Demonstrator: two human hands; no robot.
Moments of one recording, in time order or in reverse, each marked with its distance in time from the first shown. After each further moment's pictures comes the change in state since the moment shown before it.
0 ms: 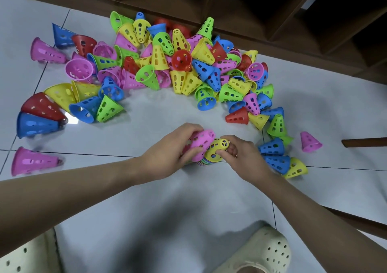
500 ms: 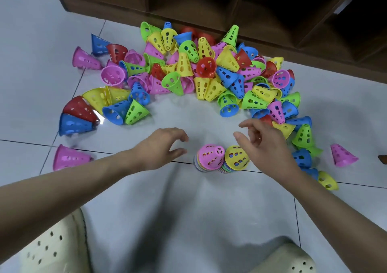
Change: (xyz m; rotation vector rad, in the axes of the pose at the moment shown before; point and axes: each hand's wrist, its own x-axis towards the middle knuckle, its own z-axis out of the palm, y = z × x) left_hand -0.028 -0.054 -0.057 0.307 -0.088 -0.154; right_hand 0.019 -0.059 -0.025 0.076 0.154 -0.124
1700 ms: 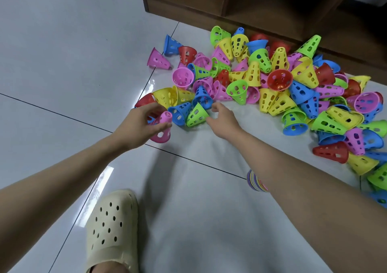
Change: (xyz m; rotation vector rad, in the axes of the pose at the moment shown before) left_hand -0.103 -0.114 -0.110 -0.208 0.412 -0.446; right_hand 0.137 -0.104 0.232 0.144 -0.398 0.137
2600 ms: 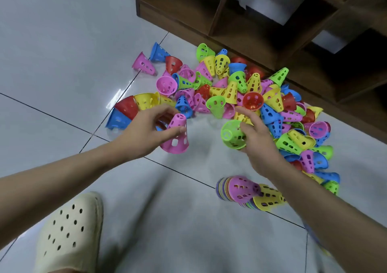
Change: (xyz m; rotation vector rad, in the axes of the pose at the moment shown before) left_hand -0.010 0.083 0.023 -0.340 0.025 0.111; right_hand -0.104 -0.024 -0.122 0.432 0.128 0.094
